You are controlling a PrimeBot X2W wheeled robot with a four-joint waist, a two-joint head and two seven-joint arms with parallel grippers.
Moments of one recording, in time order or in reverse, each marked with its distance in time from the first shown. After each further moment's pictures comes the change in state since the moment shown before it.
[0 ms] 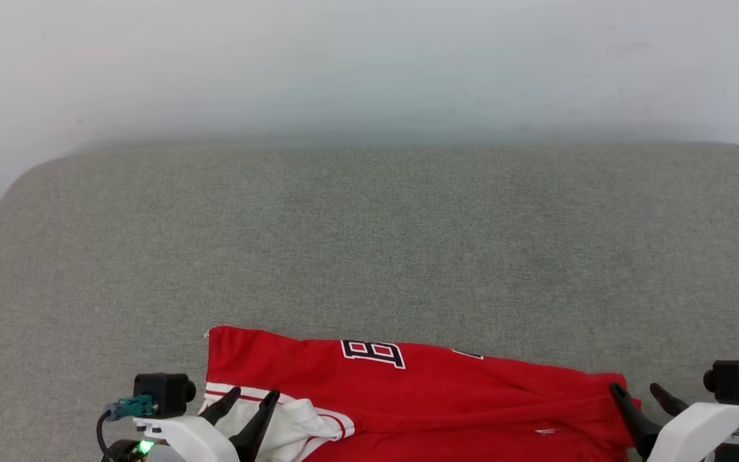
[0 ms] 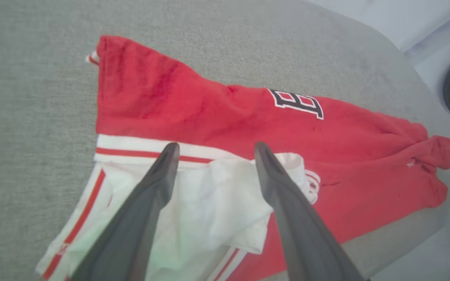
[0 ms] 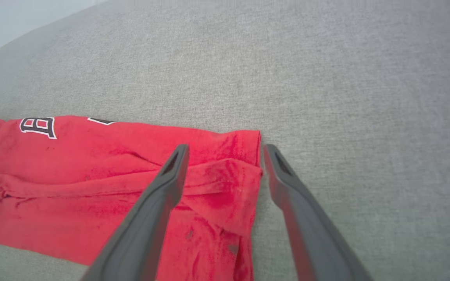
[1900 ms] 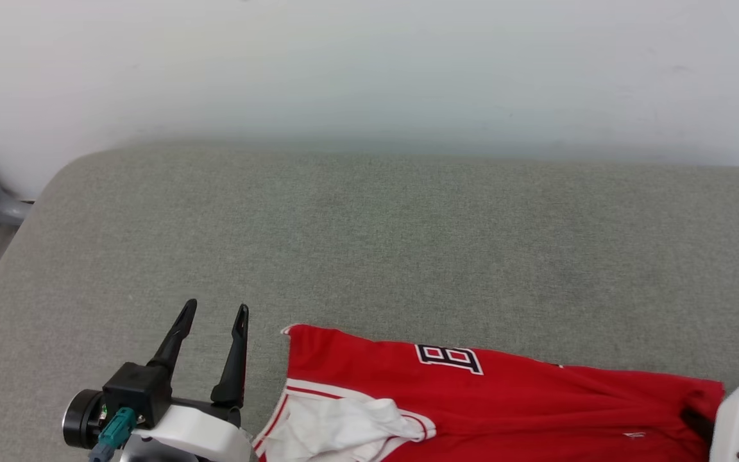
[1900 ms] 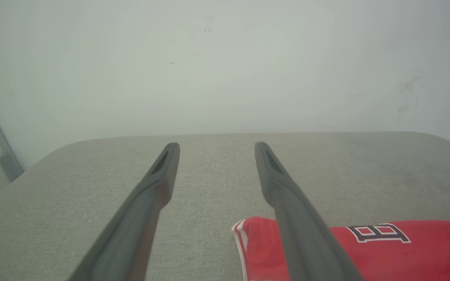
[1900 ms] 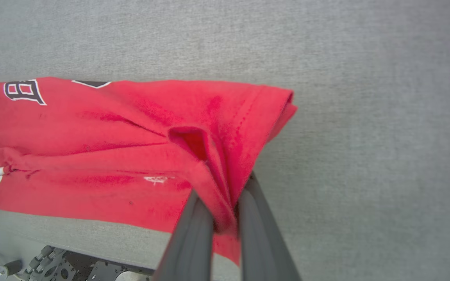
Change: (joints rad) left arm 0.090 -0.207 0.347 -0.163 0.583 0.052 -0.249; right arm -0.081 -0.077 -0.136 0.024 0.051 0.000 0.452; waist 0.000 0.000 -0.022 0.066
